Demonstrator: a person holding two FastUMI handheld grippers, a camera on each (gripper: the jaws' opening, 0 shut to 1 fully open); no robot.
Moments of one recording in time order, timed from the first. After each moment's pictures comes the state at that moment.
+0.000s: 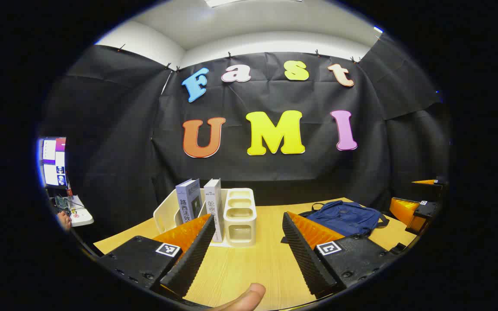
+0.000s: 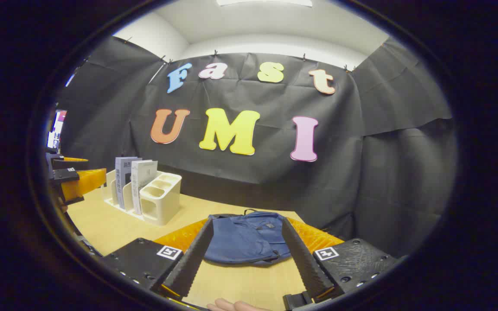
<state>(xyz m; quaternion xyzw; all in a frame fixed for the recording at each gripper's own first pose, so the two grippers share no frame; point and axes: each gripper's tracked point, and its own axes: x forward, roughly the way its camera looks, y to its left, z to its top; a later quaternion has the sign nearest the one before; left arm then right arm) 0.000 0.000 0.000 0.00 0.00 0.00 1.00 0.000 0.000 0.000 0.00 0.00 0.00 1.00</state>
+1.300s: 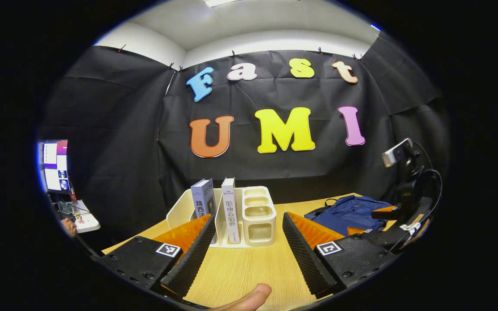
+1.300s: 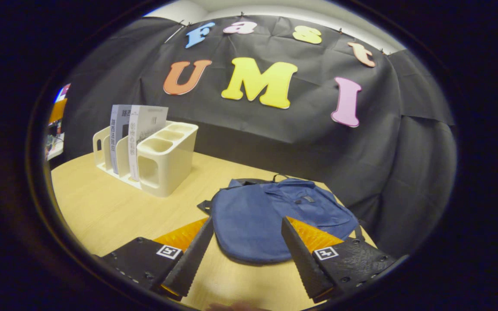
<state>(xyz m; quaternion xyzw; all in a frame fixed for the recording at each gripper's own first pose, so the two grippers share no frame) 0.011 0.042 -0.008 0.02 0.00 0.01 1.00 0.132 0.110 -0.105 -0.05 0.15 0.05 0.99</state>
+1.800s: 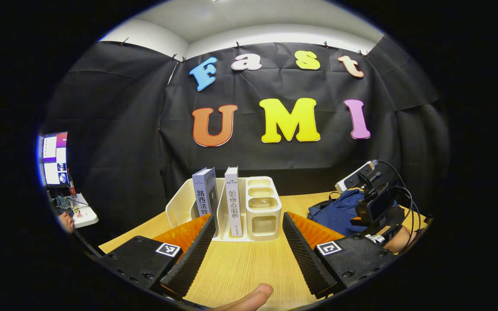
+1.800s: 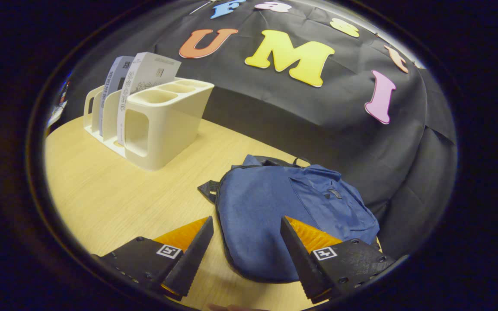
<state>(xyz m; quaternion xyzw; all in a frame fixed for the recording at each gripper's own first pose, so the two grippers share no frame) 0.025 0.048 -0.031 0.01 0.03 0.01 1.00 0.198 0.138 -0.168 -0.13 0.23 0.04 0.96</state>
